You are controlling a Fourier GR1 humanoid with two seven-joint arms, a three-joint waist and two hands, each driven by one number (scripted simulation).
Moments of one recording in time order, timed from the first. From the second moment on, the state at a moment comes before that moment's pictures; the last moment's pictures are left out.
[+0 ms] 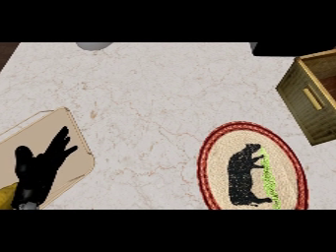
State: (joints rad) left arm 0.10 0.26 -0.05 -1.52 0.10 0.06 0.24; right arm -0.73 -0.80 -0.50 -1.21 -0.03 0.41 0.39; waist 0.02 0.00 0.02
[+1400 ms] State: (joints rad) left arm 0.09 0.25 -0.02 -1.52 0.10 0.03 0.24; right arm -0.83 -1.04 -0.51 -0.61 0.20 0.34 -0.10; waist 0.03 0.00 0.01
